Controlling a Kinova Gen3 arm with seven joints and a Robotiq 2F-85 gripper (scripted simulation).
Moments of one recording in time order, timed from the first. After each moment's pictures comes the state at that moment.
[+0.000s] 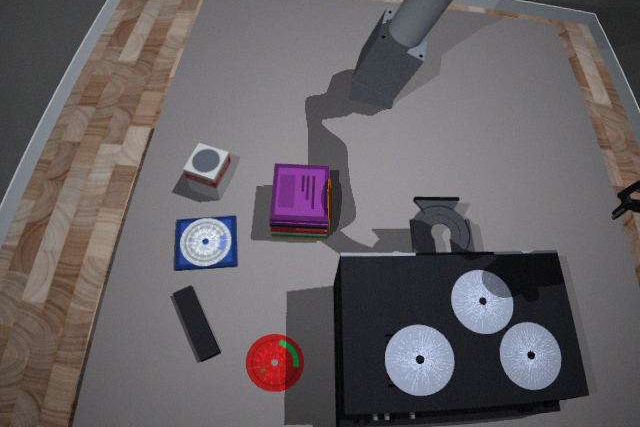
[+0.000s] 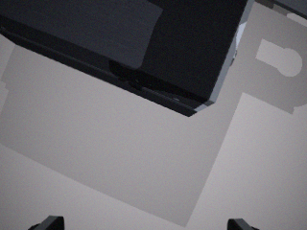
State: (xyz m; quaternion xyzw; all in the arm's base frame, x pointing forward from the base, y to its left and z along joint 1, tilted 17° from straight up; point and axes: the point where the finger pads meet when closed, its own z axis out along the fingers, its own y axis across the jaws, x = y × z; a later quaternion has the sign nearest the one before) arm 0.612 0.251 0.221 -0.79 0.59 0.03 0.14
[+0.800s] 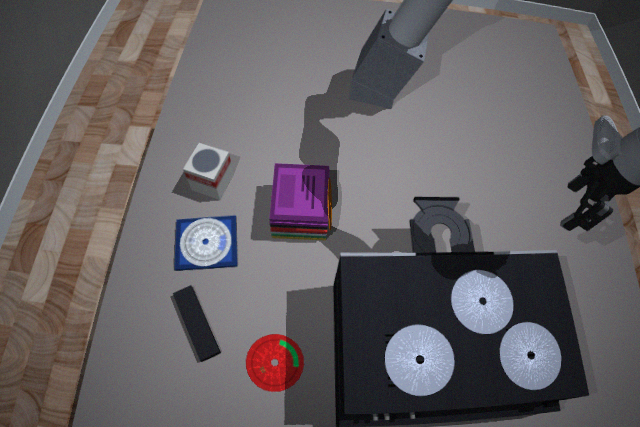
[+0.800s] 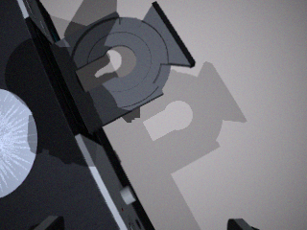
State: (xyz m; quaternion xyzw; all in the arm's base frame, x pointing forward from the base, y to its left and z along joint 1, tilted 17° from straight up) arm 0.548 0.122 0.202 -0.46 0.88 0.02 0.05
